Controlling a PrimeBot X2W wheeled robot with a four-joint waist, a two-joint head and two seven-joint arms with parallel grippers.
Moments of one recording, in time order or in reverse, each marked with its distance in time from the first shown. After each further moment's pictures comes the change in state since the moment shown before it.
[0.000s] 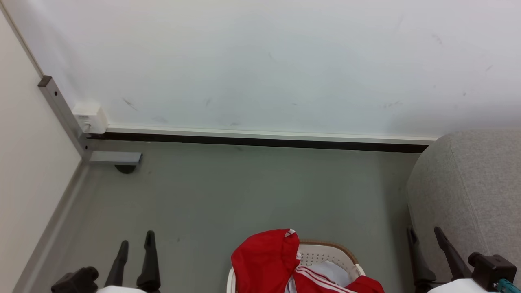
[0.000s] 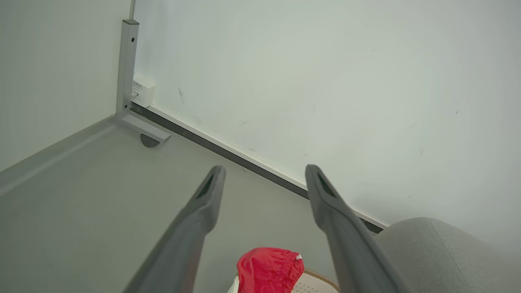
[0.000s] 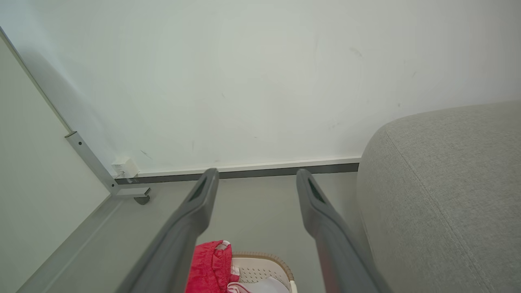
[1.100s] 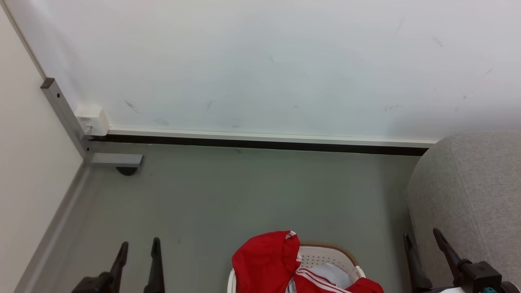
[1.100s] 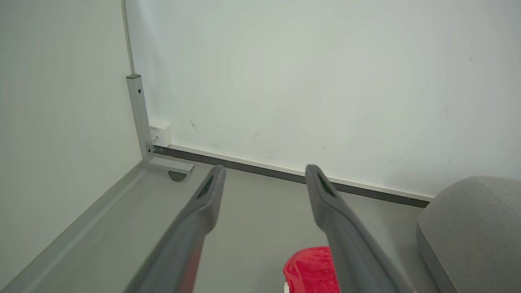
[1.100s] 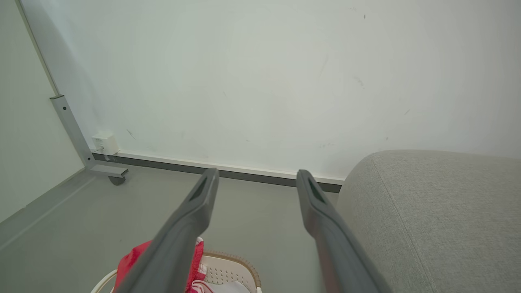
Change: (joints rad) left arm 0.029 0.006 -0.010 0.007 0.301 0.004 -0.076; right arm 0.010 0.018 -0.030 0.025 -0.251 0.000 -0.077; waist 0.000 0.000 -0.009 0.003
